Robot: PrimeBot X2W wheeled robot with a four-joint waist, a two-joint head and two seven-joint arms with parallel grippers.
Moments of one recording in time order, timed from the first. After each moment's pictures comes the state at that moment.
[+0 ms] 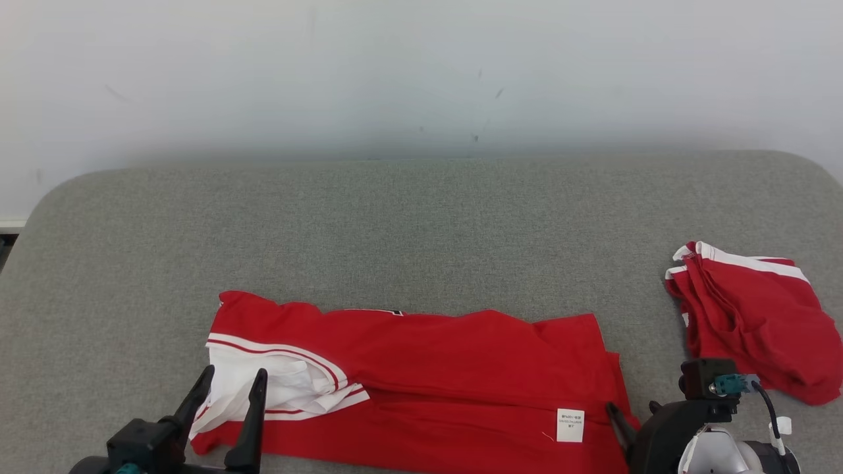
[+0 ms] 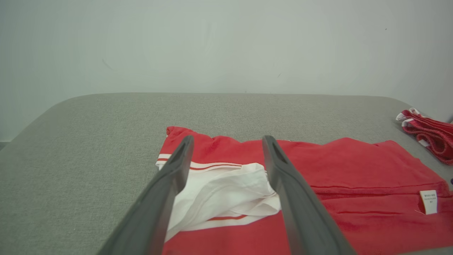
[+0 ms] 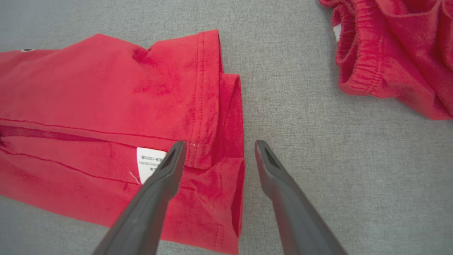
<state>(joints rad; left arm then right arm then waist) 0.04 0.19 -0.22 0.01 -0.22 -0.02 -0.03 -0.01 -0.16 0.14 0.13 0.42 -0.12 0.46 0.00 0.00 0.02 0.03</state>
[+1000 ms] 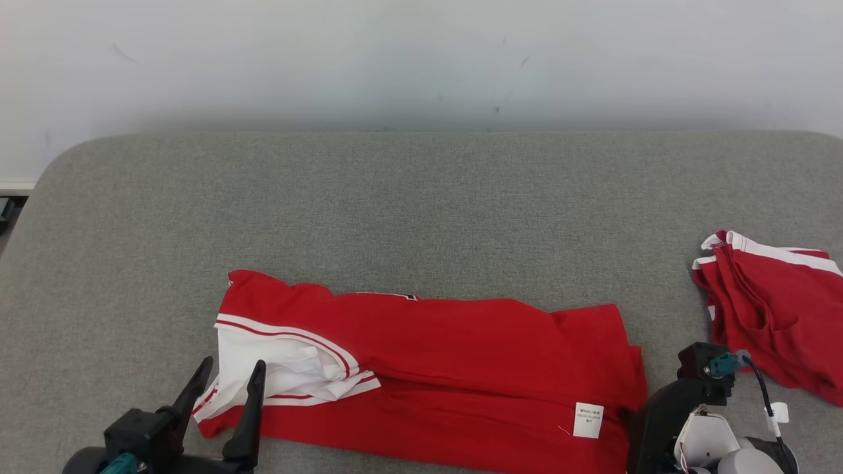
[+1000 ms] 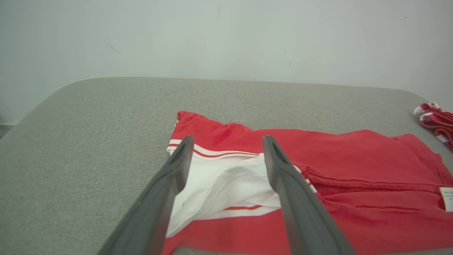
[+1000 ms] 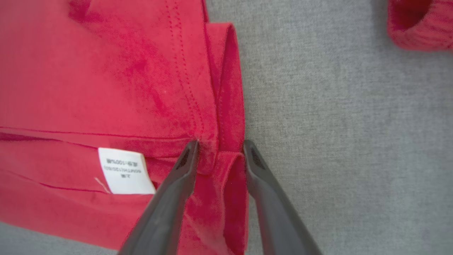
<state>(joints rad) 0.01 0.19 -0.22 0.02 -0.22 -0.03 -0.02 -0.08 -0.08 0.02 0.21 0.34 -0.12 0.67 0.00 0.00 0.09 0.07</state>
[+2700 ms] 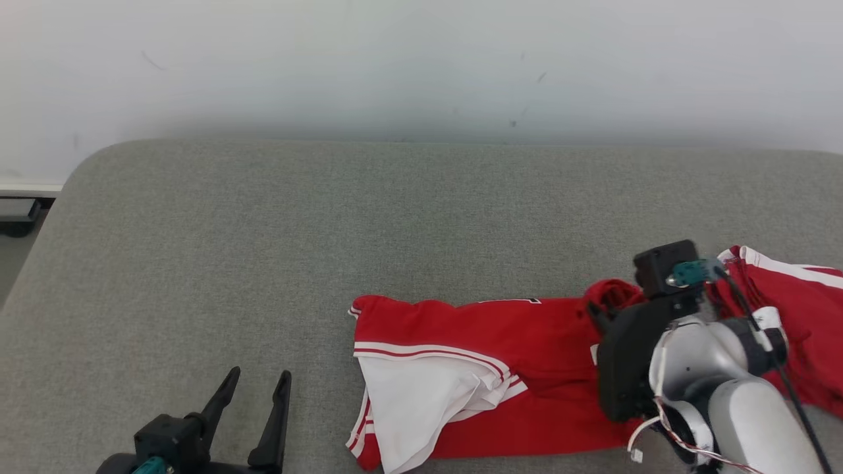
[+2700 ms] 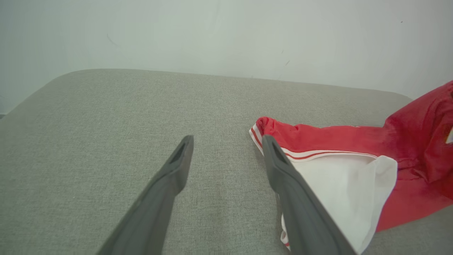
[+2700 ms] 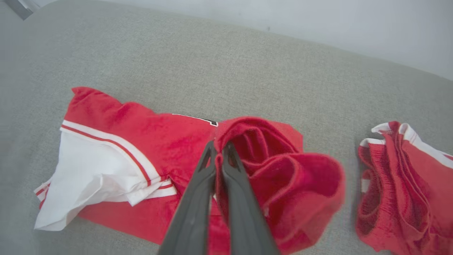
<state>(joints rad) 0.01 0.16 -0.25 0.05 -0.23 -0.03 -0.03 -0.19 -0.12 0.11 -0.16 0.22 -0.03 0.82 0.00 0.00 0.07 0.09</state>
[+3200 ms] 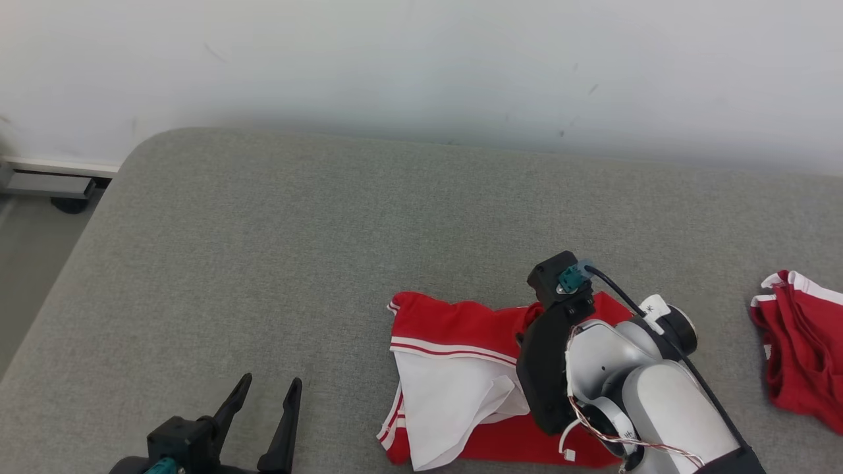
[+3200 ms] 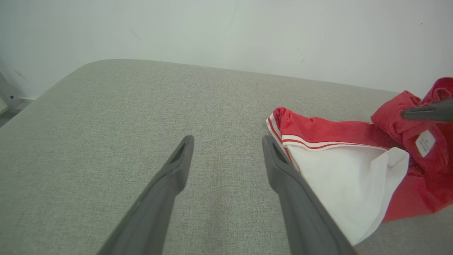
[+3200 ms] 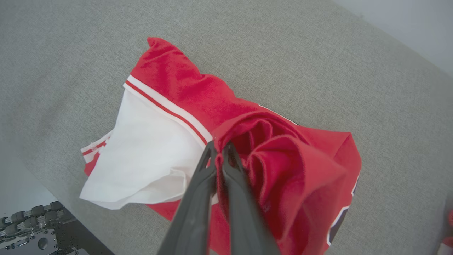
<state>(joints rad) 0.01 0.15 -0.28 0.07 -0.23 -0.04 -0.02 -0.32 -0.07 0.32 0.04 0.21 0.02 0.91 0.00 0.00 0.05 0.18</state>
